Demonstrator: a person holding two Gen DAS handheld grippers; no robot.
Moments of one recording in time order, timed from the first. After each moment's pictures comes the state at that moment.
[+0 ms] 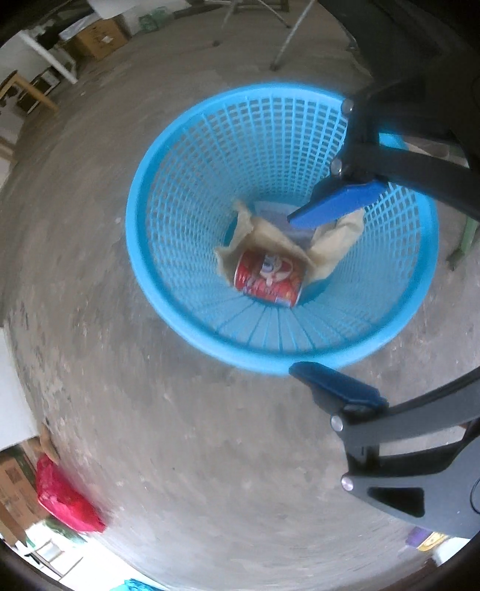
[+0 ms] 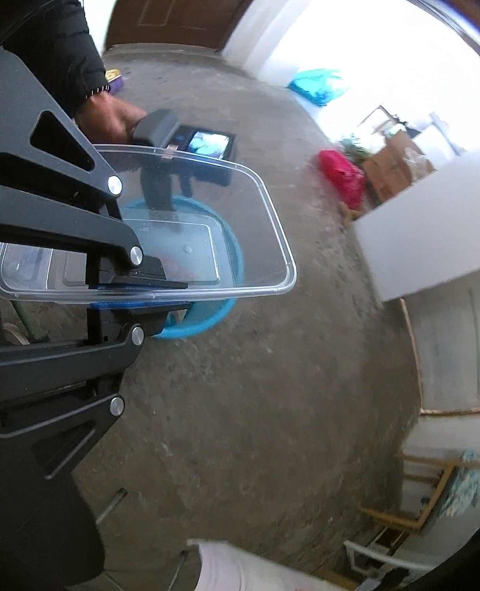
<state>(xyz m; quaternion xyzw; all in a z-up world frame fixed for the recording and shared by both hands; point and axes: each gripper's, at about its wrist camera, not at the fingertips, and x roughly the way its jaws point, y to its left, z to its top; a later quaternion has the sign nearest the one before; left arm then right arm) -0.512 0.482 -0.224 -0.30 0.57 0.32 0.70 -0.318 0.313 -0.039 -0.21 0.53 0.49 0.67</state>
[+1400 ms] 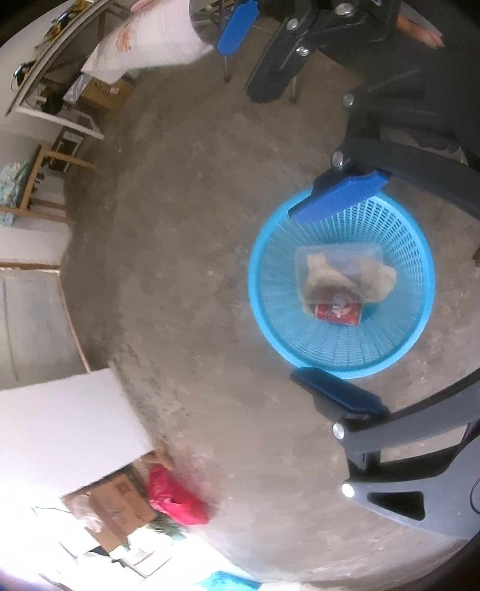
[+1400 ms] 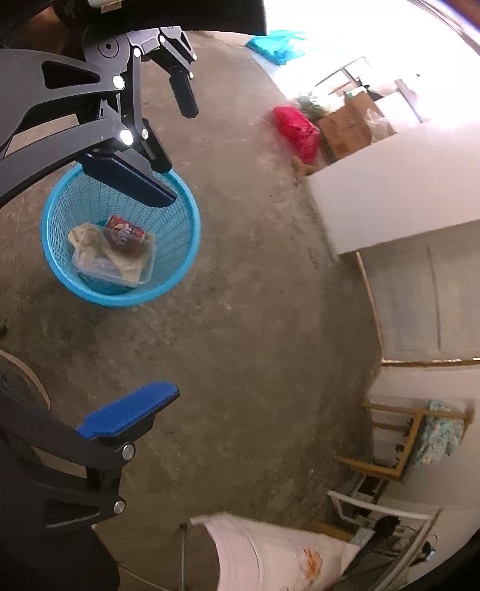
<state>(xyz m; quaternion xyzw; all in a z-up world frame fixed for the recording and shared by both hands) -0.454 0.418 -0.075 -0.17 0.48 0.30 0.80 -0.316 0.298 -0.051 -0.17 0.44 0.42 0.78</state>
